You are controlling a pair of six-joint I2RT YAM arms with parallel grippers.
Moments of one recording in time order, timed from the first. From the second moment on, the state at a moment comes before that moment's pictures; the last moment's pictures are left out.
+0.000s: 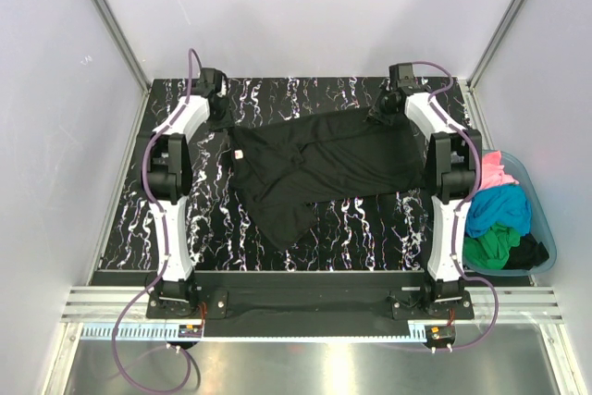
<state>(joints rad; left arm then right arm) -0.09 2.22 1.85 -0.65 -0.04 -0.29 0.13 2.22 1.85 -0.54 -0.18 0.59</state>
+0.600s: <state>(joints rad) -0.05 2.34 1.94 -0.59 0.04 -0.35 0.04 2.50 2.09 -0.49 -0.19 0.78</state>
